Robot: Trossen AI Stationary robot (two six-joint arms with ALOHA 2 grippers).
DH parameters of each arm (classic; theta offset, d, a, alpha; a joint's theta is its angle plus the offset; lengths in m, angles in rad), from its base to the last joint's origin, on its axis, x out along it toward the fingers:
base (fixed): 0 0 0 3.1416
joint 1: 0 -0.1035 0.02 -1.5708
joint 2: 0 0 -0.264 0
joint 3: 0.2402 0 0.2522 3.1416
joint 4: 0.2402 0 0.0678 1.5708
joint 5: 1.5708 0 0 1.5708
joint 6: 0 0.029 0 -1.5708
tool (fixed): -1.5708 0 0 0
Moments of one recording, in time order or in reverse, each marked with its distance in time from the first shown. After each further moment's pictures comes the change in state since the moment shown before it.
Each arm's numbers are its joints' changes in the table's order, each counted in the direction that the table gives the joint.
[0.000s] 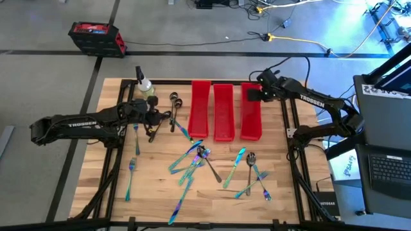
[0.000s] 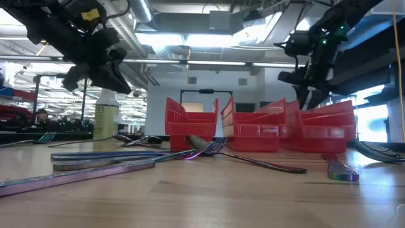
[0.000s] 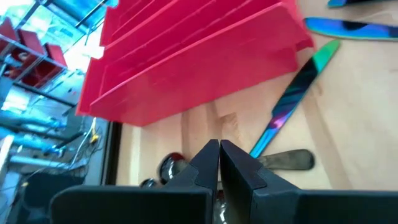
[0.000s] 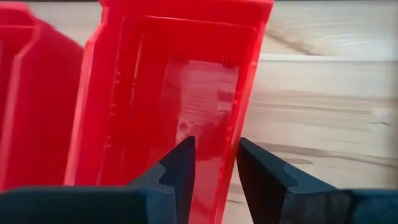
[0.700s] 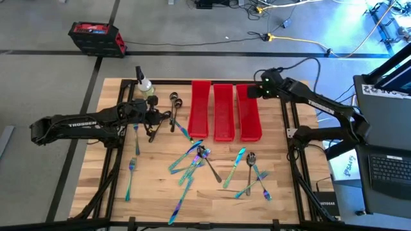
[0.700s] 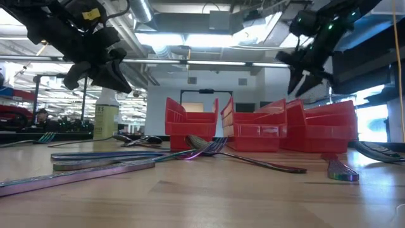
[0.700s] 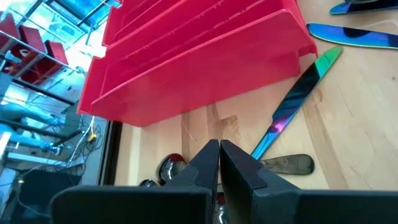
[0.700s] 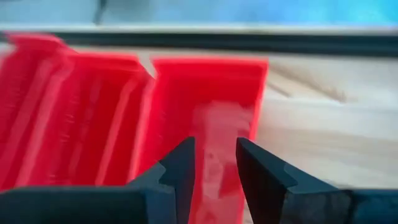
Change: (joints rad) left arm 0.000 0.000 0.000 -0.008 0.007 -0.026; right arm -0.062 0.152 0.000 -0.095 -0.035 -0.029
